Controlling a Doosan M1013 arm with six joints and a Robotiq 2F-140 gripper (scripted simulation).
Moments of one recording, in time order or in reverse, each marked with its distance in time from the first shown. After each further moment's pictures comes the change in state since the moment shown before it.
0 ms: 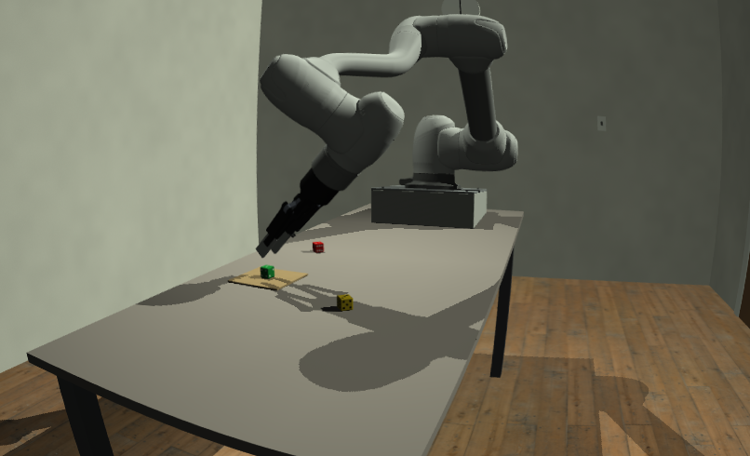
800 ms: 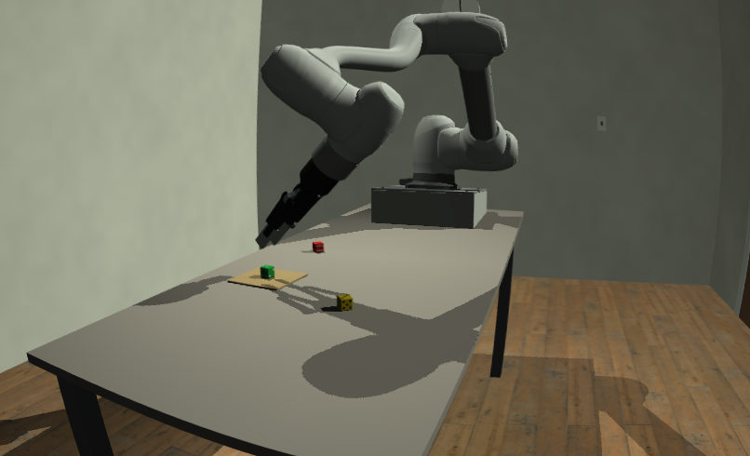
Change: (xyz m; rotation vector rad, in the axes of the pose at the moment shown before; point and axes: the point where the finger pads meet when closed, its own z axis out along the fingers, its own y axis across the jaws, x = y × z) arm -0.014 0.000 -0.014 0.000 0.000 0.000
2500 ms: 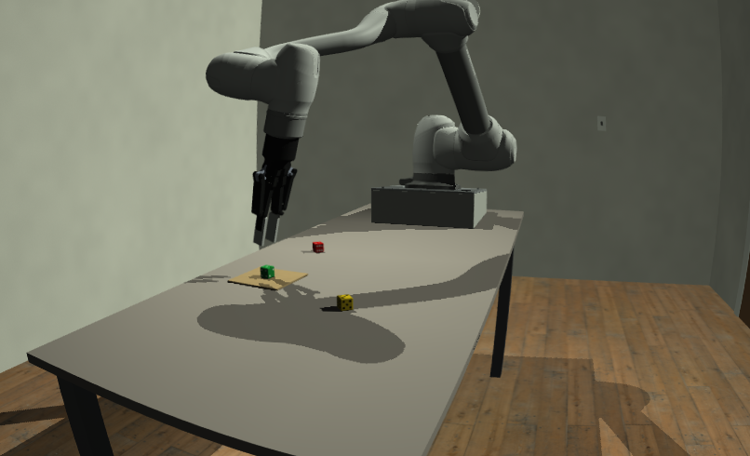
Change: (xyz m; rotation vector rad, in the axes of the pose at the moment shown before) arm -0.019 0.000 0.006 -0.001 0.547 -0.002
